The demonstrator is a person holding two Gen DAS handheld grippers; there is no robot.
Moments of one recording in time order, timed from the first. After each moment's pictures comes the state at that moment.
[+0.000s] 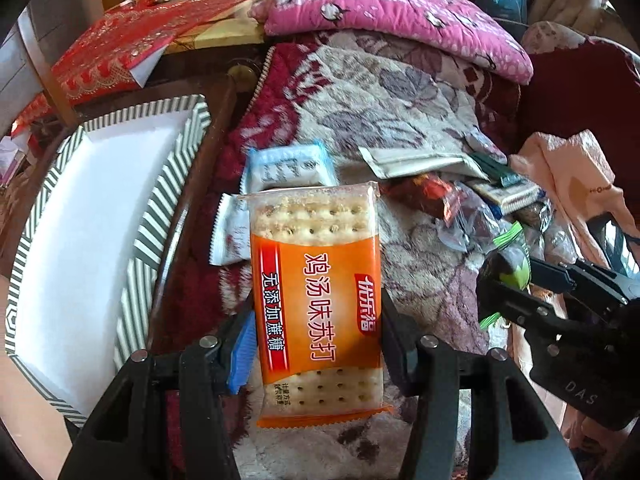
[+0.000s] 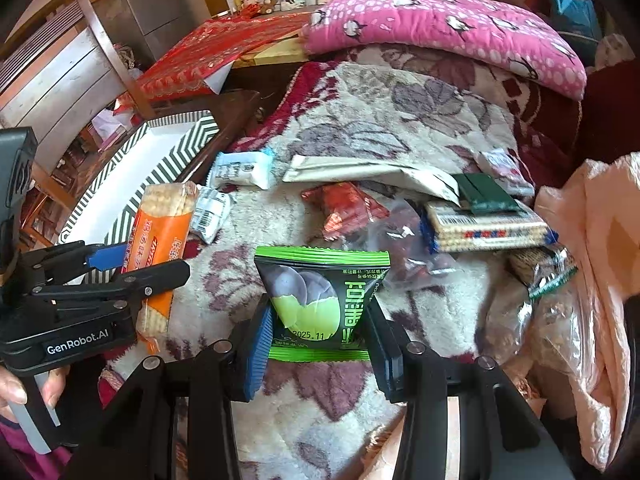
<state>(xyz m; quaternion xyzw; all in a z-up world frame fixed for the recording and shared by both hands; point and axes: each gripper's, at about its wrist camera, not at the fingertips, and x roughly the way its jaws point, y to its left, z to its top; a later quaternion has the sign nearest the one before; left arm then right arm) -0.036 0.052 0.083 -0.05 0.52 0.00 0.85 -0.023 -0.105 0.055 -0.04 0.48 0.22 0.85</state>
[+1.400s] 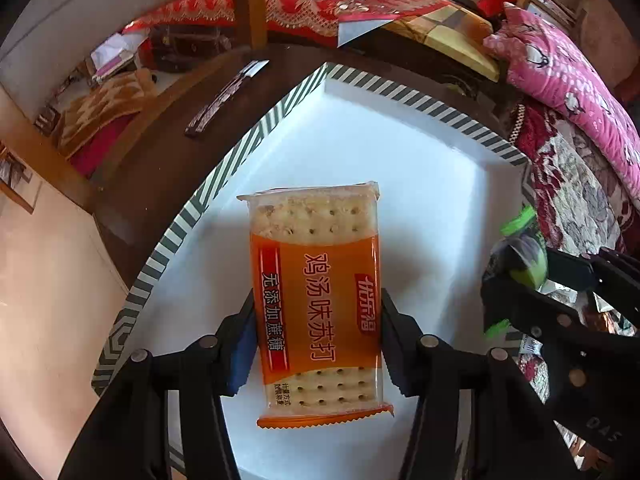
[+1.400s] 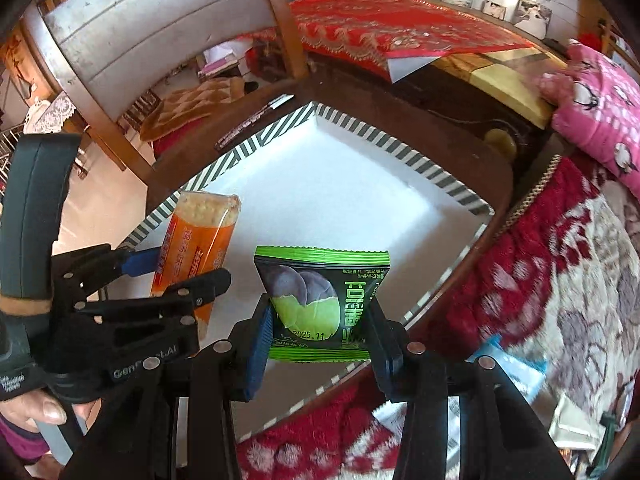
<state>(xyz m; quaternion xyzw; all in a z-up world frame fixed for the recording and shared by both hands) -0.031 0.295 0.057 -0.17 0.53 0.19 0.81 0.044 0.186 0.053 -0.17 0.48 0.40 0.76</state>
